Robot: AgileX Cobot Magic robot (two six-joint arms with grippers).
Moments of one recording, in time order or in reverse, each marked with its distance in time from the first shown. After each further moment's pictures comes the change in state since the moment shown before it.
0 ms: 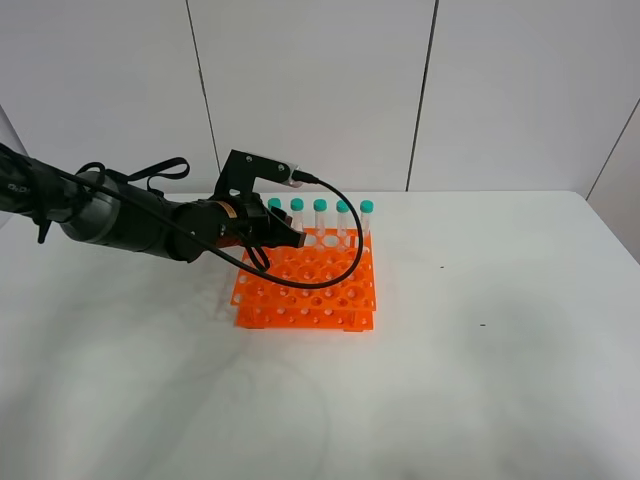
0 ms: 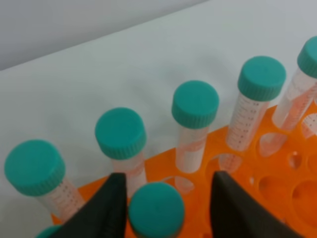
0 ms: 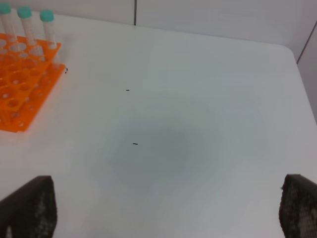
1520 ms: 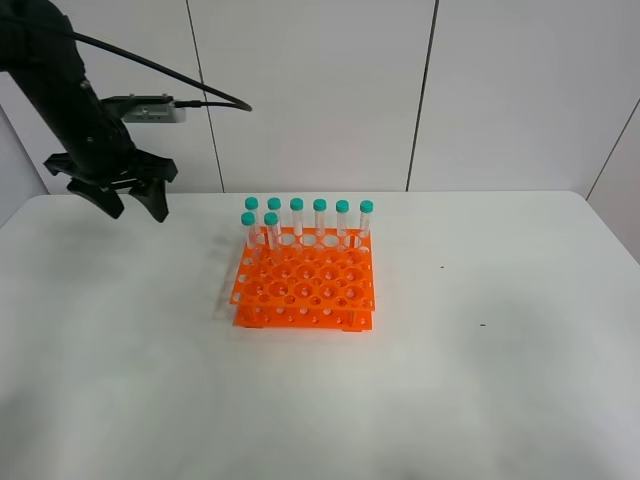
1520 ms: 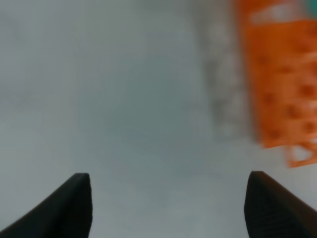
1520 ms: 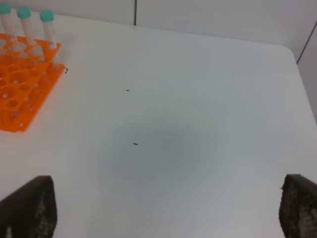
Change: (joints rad) left arm 0.383 -0.101 -0.544 0.083 1.494 -0.075; right arm 0.000 0.000 0.000 0.000 0.000 0.000
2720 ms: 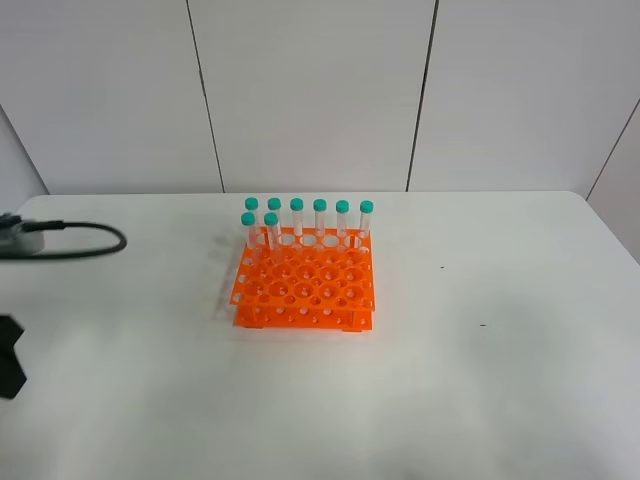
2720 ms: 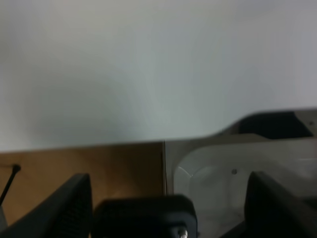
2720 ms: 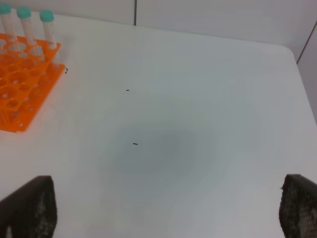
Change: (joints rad) left arm 0.118 -0.872 0.907 -0.002 0.086 -0.013; right arm 0.000 0.000 0.000 0.000 0.000 0.001
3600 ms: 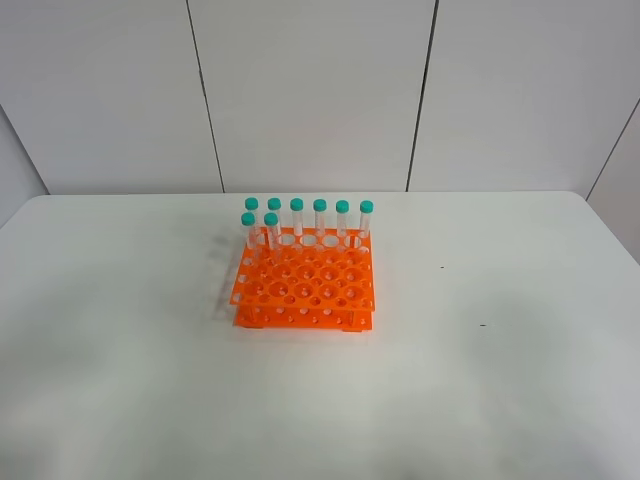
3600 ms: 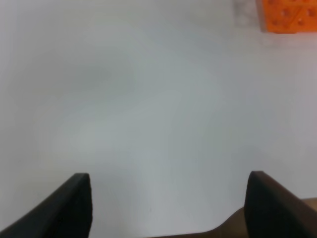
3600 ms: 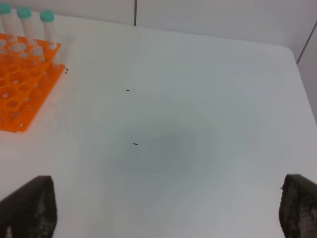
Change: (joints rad) left arm -0.020 -0.845 0.209 -0.002 -0.116 0.002; right arm 0.000 0.000 0.000 0.000 0.000 0.000
